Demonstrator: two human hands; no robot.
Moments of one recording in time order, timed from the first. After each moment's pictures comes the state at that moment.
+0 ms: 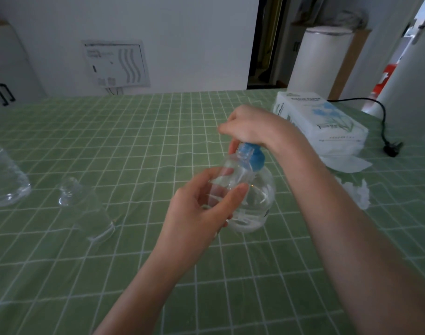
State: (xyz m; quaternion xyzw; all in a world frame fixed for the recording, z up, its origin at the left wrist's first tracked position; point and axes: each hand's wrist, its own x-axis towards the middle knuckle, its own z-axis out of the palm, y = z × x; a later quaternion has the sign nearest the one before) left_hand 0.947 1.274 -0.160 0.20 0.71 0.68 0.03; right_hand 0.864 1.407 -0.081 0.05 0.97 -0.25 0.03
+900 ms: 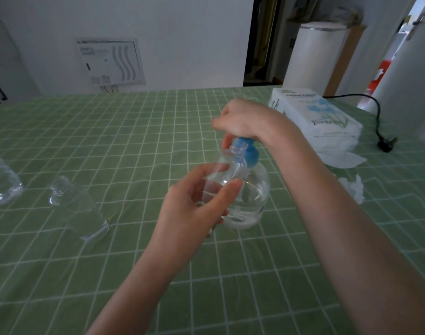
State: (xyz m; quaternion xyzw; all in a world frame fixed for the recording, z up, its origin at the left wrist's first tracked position) left_hand 0.949 1.274 -0.156 0.20 0.69 0.69 0.04; right_hand 0.864 1.405 -0.076 0.04 0.97 -0.25 0.03
